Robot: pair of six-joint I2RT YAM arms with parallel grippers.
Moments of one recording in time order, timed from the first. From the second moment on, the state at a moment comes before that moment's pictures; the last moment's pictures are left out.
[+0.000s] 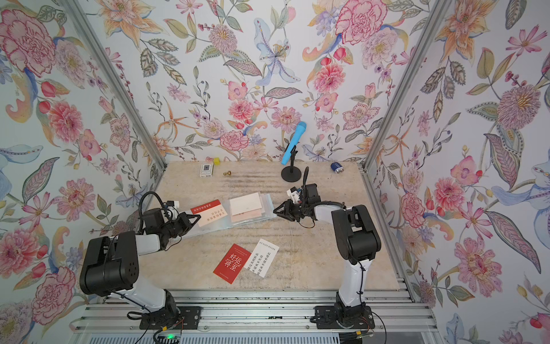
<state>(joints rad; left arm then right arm) 0.24 1.59 0.56 0.39 0.80 -0.57 0.29 1.94 1.11 -0.03 -0.84 0.64</state>
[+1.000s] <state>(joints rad) 0.25 1.66 0.55 0.36 0.84 -0.57 0.29 1.95 1.11 -0.04 -0.84 0.63</state>
